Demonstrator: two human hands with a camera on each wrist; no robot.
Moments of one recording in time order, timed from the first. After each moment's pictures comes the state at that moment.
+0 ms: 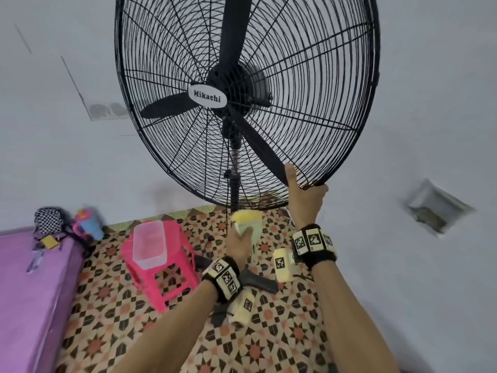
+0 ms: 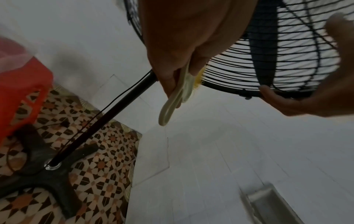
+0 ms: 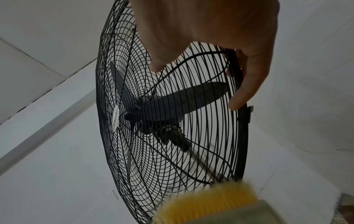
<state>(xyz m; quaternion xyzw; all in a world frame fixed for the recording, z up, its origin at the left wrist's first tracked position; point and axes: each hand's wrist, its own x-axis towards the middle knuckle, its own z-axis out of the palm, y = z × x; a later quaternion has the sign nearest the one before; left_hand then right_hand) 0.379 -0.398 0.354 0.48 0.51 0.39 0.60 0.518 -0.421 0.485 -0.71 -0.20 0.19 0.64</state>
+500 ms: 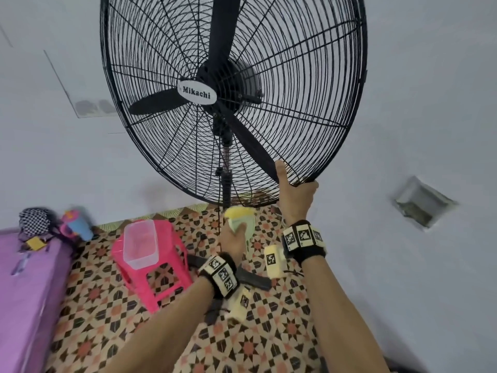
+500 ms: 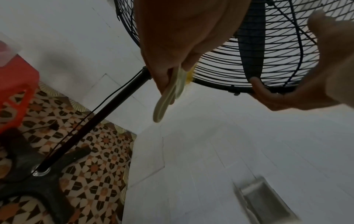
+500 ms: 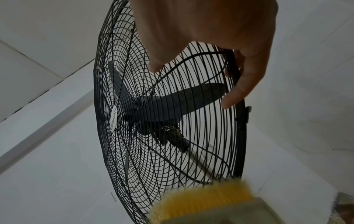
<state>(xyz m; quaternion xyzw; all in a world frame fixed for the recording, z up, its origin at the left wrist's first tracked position) 0.384 -0.412 0.371 0.47 0.50 0.40 0.61 0.520 -0.418 0.481 -0.72 -0.20 0.19 0.63</state>
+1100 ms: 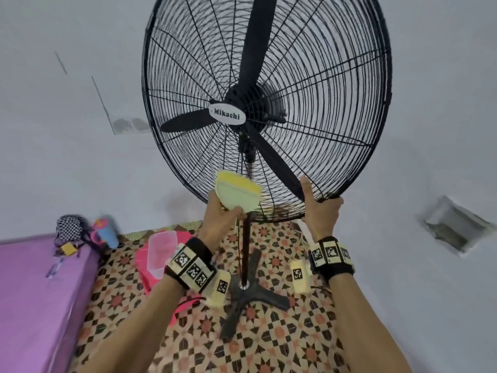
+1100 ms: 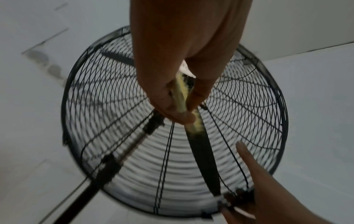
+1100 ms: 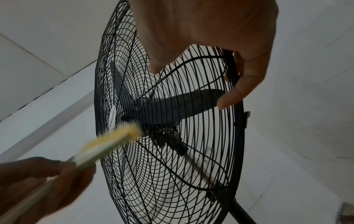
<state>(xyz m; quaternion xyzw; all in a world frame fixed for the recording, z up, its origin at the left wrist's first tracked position) 0.299 -0.364 0.479 0.57 0.42 0.44 0.55 0.533 -0.412 0.474 -0.72 -0.22 0.17 0.64</state>
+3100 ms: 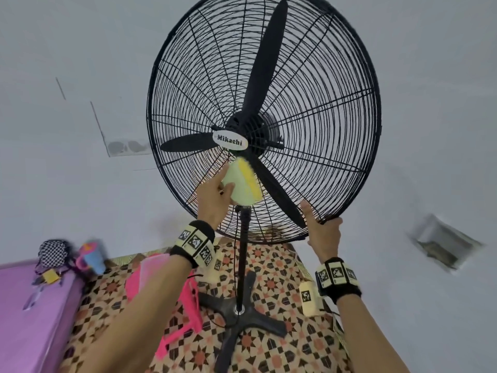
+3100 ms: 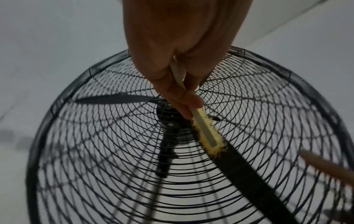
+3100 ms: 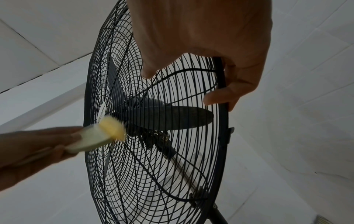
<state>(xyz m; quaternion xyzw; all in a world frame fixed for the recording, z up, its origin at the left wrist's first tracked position) 0.301 -0.295 0.536 0.70 0.42 0.50 0.28 0.538 -0.415 0.476 -0.76 -0.23 0.18 0.58</state>
